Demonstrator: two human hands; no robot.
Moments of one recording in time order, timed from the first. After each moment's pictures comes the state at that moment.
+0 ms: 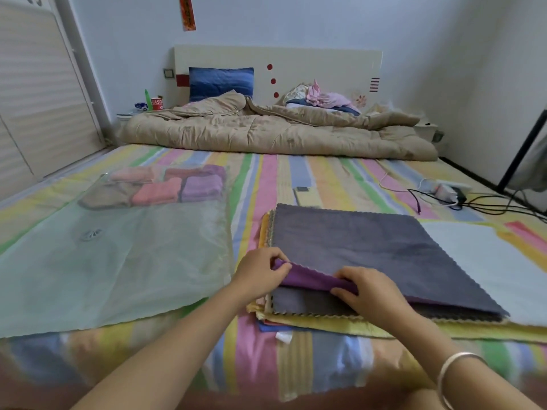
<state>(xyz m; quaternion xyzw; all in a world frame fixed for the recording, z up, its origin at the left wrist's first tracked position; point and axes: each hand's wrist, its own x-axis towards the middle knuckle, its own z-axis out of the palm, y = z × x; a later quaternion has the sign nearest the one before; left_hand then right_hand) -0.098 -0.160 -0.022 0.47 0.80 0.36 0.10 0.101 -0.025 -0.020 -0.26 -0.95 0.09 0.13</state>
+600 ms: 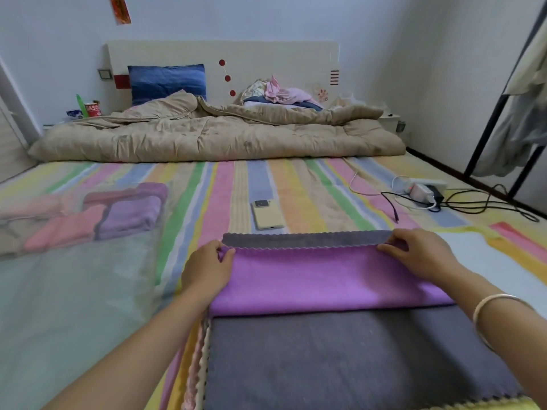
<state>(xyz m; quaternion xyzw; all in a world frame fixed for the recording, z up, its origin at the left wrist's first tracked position) -0.194 -0.020 -0.044 0.34 0.87 0.37 0.00 0.121 0.219 -0.013 -0.42 -0.89 0.05 0.19</state>
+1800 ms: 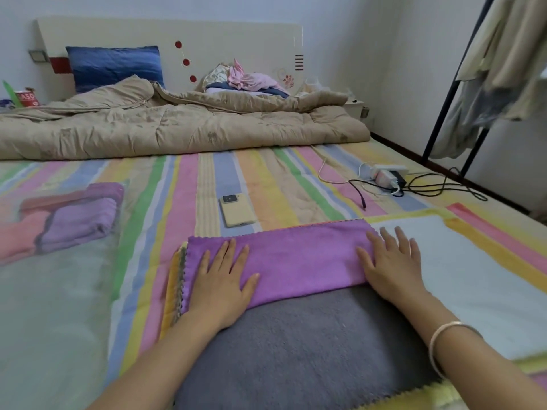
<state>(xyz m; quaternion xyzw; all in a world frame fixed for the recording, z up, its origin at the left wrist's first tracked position) -0.139 0.006 -0.074 0.56 0.82 0.05 -0.03 0.127 0.169 -0.043 -0.57 -0.81 -0.01 0.10</state>
